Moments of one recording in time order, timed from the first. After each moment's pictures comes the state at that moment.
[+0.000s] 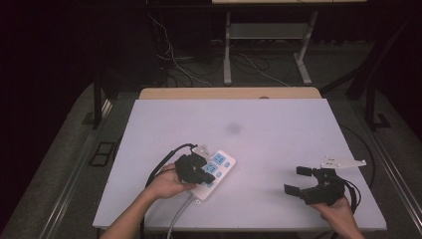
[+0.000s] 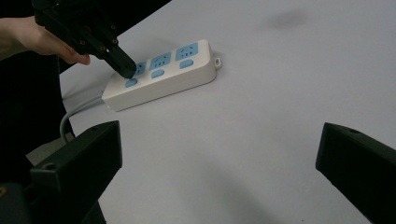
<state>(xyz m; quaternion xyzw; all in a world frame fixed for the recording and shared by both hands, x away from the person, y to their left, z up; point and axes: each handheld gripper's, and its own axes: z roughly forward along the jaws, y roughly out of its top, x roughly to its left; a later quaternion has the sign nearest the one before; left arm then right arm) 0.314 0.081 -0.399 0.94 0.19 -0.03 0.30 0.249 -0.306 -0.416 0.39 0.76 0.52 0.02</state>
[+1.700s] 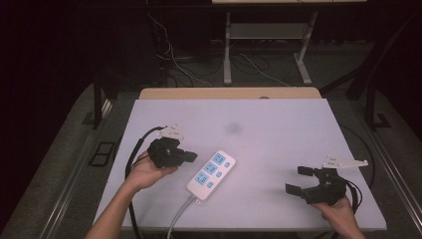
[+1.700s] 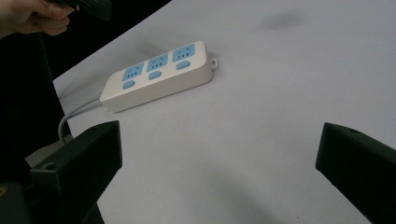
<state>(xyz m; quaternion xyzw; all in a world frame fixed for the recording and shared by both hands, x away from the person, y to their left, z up) 0.323 0.145 -0.349 0.88 0.26 0.03 0.39 0.249 -0.309 -0.416 0.40 0.75 0.52 0.02</state>
